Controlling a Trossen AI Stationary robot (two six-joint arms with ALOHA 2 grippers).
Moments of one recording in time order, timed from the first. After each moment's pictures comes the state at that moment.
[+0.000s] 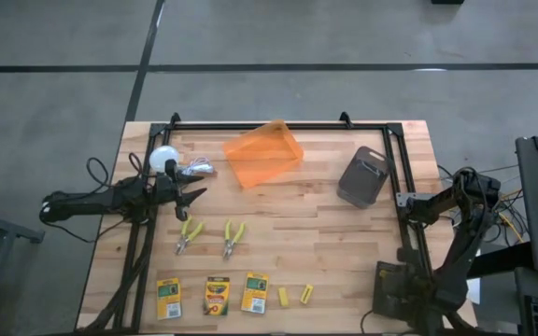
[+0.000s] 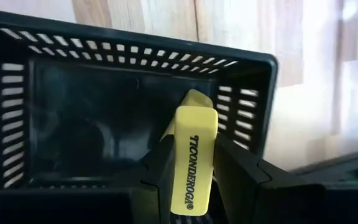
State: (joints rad) left arm 0.03 0.05 0.01 0.05 -0.26 0.05; right arm 1.25 1.63 1.03 -1.11 0.18 1.41
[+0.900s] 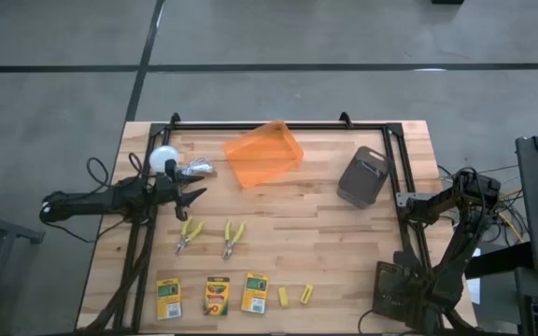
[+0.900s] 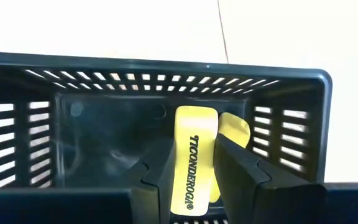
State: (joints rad) left arm 0.03 0.06 0.01 0.05 -0.26 0.05; right arm 1.25 1.63 0.96 -0.95 0.24 1.49
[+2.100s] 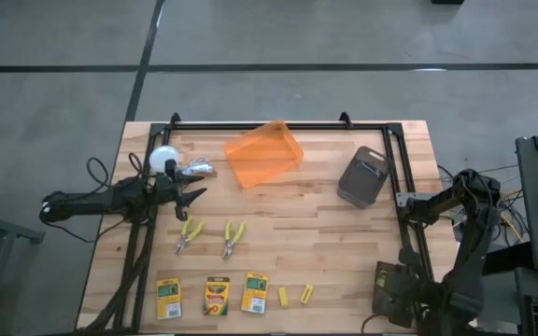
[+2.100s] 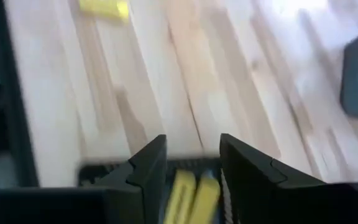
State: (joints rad) left arm 0.03 0.05 0.01 0.05 -0.26 0.05; right arm 1.24 1.63 1.30 -1.32 0.56 1.58
